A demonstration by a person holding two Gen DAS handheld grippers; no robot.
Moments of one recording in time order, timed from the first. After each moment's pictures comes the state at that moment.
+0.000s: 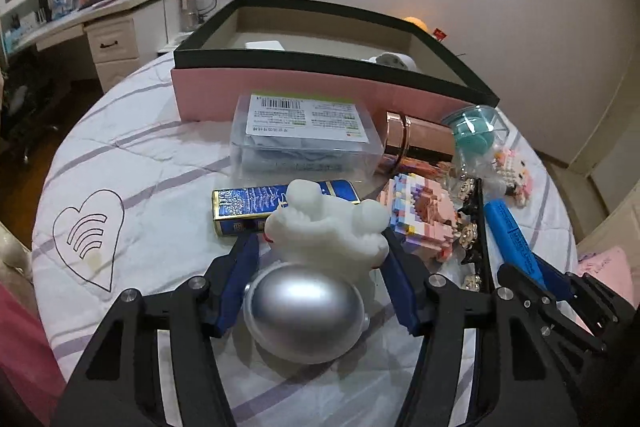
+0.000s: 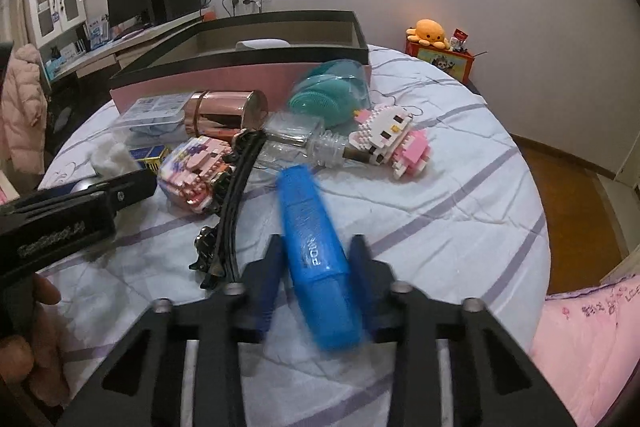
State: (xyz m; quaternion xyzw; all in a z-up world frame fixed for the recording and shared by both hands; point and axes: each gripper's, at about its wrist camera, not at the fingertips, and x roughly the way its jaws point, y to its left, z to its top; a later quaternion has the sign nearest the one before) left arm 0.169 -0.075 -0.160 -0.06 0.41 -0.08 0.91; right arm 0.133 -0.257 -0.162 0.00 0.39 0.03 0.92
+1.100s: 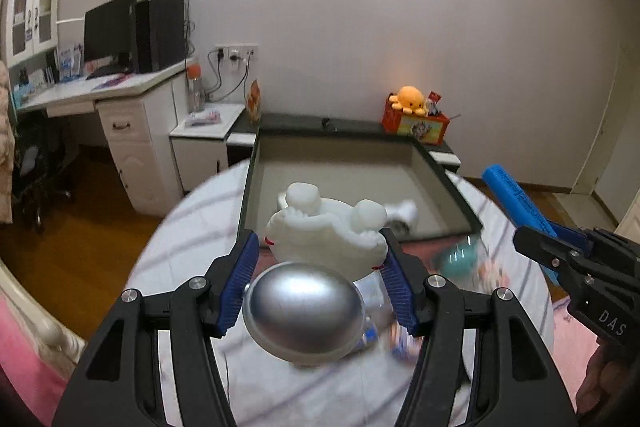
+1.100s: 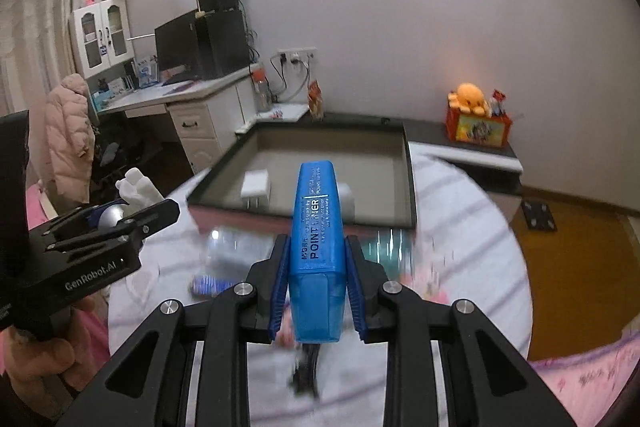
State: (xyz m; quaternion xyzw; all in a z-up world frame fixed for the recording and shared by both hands) left arm 0.204 -0.038 -0.039 -0.03 0.30 -0.08 0.95; right arm 0.180 -0.231 -0.032 0.00 0.31 0.12 0.94
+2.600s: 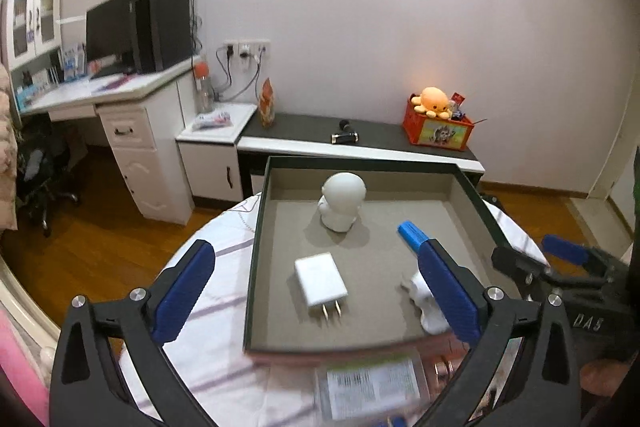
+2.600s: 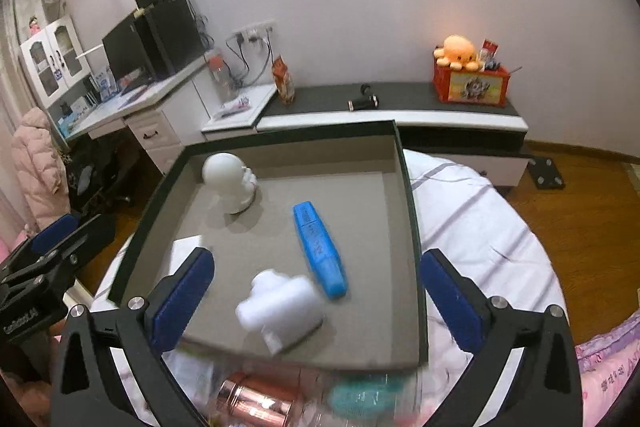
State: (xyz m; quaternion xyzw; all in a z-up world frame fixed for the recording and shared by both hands) left arm 0.284 -0.039 -0.038 -0.01 0.31 -0.05 0.95; right arm 0.304 -0.250 -0.059 0.08 0.36 0.07 0.93
